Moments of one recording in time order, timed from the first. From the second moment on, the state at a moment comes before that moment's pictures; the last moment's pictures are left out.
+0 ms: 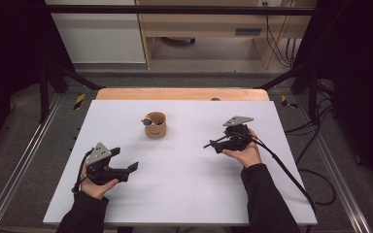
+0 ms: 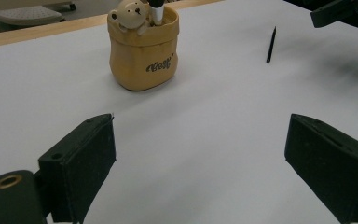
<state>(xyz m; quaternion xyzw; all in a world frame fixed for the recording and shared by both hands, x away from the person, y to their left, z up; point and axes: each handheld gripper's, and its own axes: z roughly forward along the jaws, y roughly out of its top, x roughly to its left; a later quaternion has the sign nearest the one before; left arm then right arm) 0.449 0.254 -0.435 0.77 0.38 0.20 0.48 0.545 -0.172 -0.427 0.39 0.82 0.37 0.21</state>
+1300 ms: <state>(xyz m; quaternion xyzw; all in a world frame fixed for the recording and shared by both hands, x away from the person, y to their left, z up) 0.450 0.251 -0.437 0.77 0.37 0.20 0.47 0.583 -0.161 -0.477 0.38 0.85 0.32 0.17</state>
